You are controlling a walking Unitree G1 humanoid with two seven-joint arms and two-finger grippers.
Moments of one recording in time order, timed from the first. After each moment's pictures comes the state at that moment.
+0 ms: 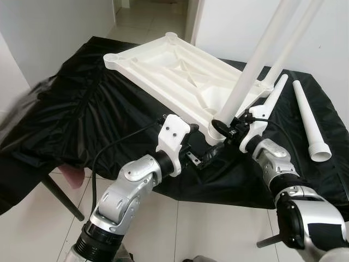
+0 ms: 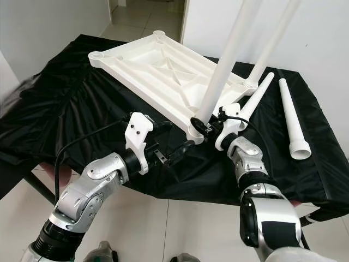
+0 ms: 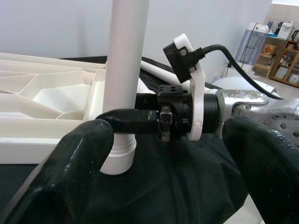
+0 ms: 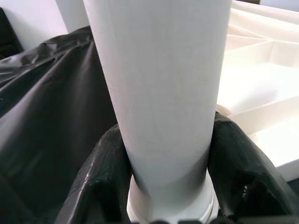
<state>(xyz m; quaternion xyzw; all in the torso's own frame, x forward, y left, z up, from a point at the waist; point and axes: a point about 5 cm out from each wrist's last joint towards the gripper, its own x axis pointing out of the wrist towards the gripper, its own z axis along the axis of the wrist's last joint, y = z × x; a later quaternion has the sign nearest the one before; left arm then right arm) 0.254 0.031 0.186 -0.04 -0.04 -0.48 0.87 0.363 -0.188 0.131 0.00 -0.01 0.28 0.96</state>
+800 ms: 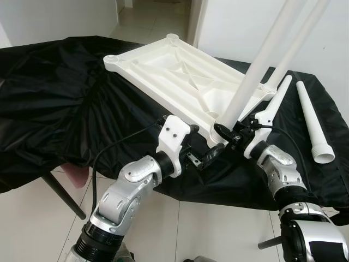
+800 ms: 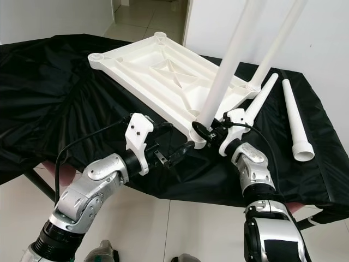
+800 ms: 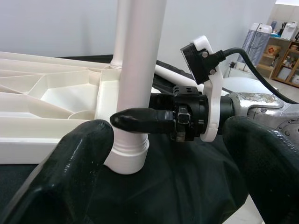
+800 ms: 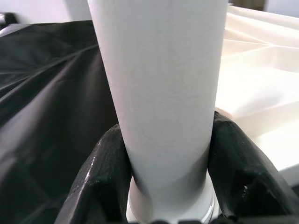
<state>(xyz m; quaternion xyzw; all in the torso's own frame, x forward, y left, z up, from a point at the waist) 0.253 0.031 0.185 -0.04 -0.04 -0.48 0.87 0.347 -0.205 0.130 0.00 -0.02 0.26 0.97</state>
